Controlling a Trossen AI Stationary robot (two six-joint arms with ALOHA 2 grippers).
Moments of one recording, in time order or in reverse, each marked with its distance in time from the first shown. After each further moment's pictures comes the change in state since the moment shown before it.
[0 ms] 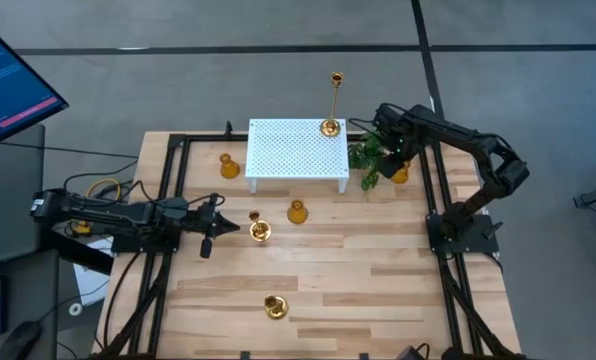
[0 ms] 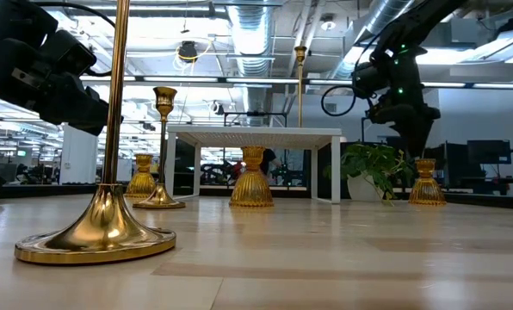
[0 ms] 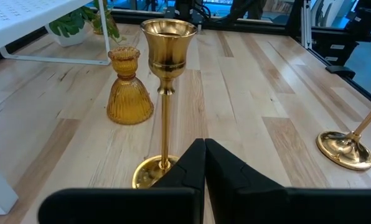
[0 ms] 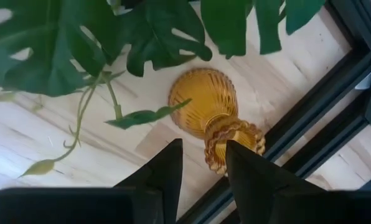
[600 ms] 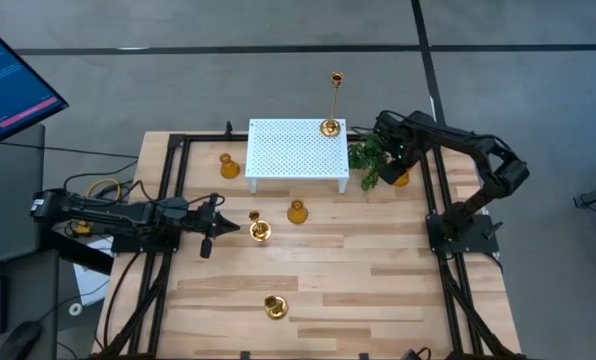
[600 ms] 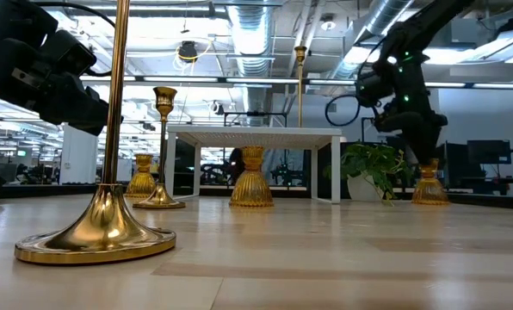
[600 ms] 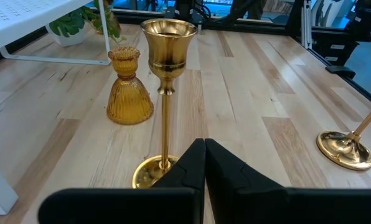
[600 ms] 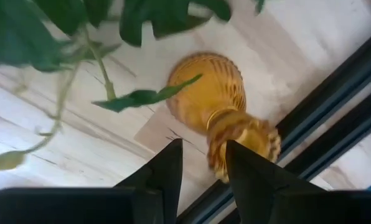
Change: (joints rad) left arm 0.000 0.000 0.000 0.000 0.000 0.000; right arm -0.001 -0.001 -0.096 0.028 -0.011 0.008
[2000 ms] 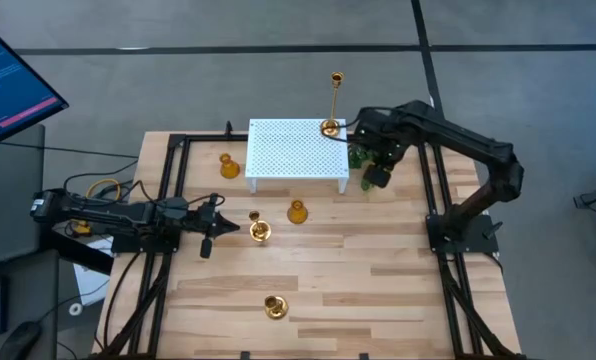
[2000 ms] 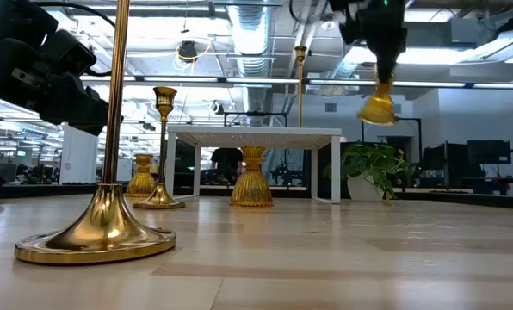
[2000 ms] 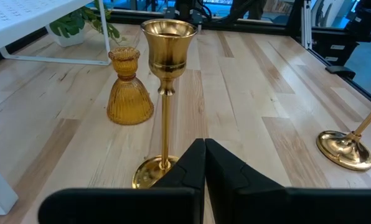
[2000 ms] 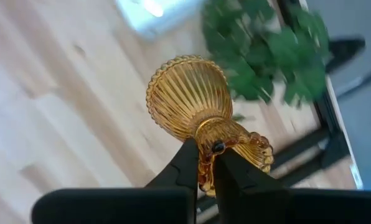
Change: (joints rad) left arm 0.000 0.000 0.000 0.000 0.000 0.000; right arm 0.443 -0.003 0.629 -0.407 0.012 0.045
